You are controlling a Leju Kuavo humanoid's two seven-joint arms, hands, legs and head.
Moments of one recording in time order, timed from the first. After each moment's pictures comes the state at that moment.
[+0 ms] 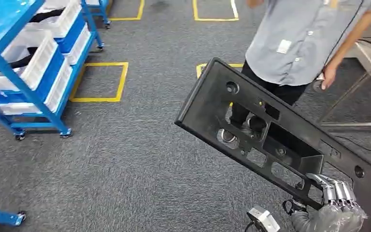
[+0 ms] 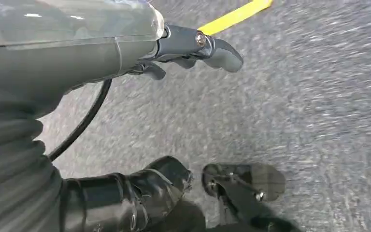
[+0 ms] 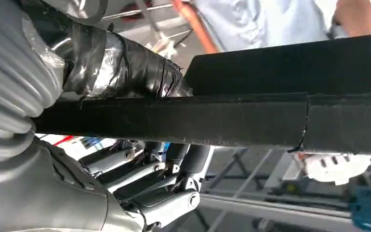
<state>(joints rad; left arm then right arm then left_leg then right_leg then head) -0.08 -0.24 0.97 -0.21 -1.18 0.26 -0.32 0.32 0.34 -0.05 -2.06 1.10 -0.69 -0.69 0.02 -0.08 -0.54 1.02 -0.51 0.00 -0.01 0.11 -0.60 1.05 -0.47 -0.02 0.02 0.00</state>
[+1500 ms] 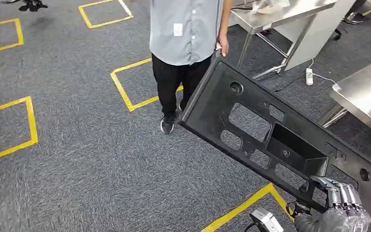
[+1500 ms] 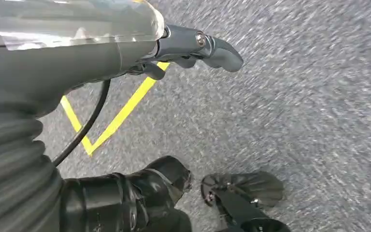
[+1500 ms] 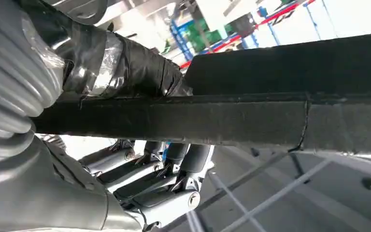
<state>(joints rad) -0.08 -0.23 0.98 -0.21 -1.18 0.24 -0.33 0.33 0.34 -0.07 -2.08 1.09 -0.69 -0.69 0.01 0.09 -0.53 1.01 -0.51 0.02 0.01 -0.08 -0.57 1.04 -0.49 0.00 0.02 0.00</state>
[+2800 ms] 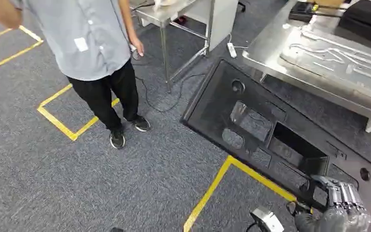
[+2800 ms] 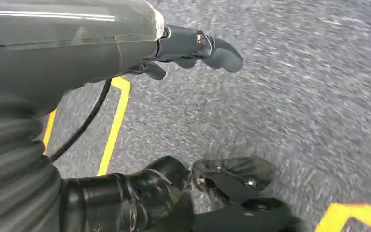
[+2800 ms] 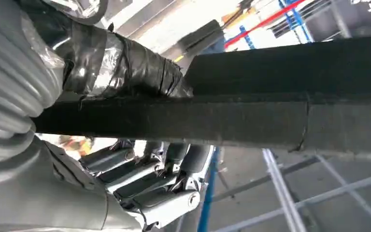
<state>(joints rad) -0.09 -0.23 0.99 -0.21 -1.18 0.21 -0.35 0.33 0.34 -0.07 -2.07 1.10 -0.69 -0.69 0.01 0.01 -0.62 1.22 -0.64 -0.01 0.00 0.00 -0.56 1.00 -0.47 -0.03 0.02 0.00</state>
